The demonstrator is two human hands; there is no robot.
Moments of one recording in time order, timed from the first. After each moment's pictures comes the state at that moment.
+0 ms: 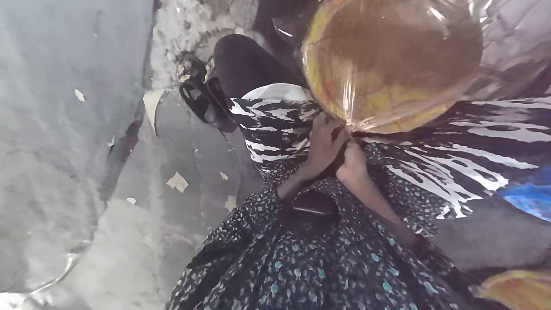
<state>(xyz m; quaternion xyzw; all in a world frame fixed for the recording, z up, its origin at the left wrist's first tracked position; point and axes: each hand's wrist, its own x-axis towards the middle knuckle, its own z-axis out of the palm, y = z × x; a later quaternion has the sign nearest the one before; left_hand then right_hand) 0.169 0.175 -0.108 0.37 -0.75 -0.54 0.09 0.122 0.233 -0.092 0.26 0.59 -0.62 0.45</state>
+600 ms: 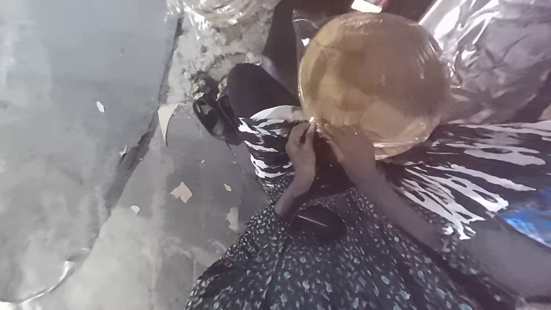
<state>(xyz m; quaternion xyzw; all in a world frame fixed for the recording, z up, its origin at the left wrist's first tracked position) 0.170 0.149 -0.103 0.54 -0.53 -0.57 0.31 0.073 0.223 -0.109 -0.56 0.75 -0.33 0.10</state>
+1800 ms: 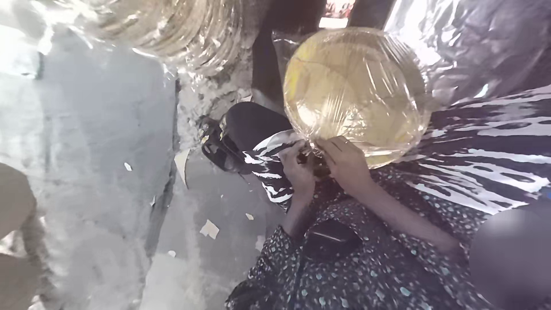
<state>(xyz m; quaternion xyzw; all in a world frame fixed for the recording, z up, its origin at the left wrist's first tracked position) 0.191 0.130 -0.119 0.42 -0.77 -0.32 0.36 0.097 0.201 -0.089 -0.46 0.79 -0.40 0.12</state>
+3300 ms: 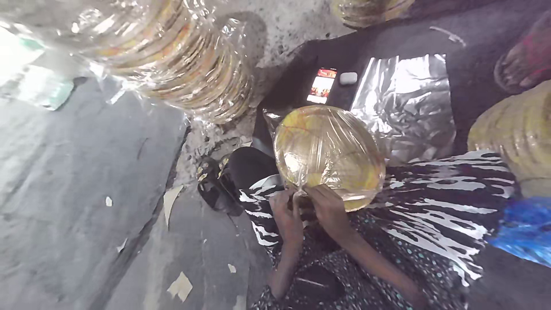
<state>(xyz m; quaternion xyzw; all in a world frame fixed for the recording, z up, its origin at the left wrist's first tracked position) 0.192 0.136 -0.080 0.46 -0.77 -0.35 0.26 0.104 0.201 -0.100 -0.45 0.76 -0.47 0.02</state>
